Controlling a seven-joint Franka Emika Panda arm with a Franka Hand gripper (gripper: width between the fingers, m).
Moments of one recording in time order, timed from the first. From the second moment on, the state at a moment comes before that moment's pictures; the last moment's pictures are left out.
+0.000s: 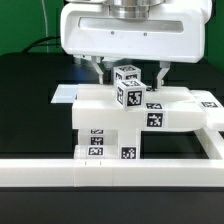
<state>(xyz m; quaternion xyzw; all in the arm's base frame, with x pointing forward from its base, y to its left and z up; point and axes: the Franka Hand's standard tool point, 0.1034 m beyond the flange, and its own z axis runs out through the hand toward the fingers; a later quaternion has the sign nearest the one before) 0.564 0.011 0.102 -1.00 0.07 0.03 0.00</state>
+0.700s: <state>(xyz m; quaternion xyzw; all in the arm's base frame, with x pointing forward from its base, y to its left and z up) 0.563 0.006 0.101 -0.99 -0.12 0.03 0.00</state>
